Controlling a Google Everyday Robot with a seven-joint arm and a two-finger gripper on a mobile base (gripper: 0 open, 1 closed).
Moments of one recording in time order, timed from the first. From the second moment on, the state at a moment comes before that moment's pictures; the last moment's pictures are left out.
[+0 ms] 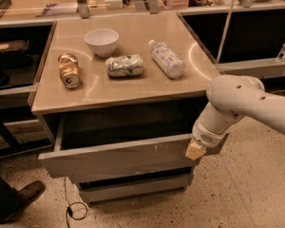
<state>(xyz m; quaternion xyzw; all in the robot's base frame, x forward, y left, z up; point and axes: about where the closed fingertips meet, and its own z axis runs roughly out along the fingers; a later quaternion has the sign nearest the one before) 0.491 -0.167 0.648 -0.53 0.84 0.10 0.06</state>
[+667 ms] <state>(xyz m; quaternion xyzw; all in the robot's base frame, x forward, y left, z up) 0.491 -0.167 0.648 -0.53 0.84 0.10 0.06</state>
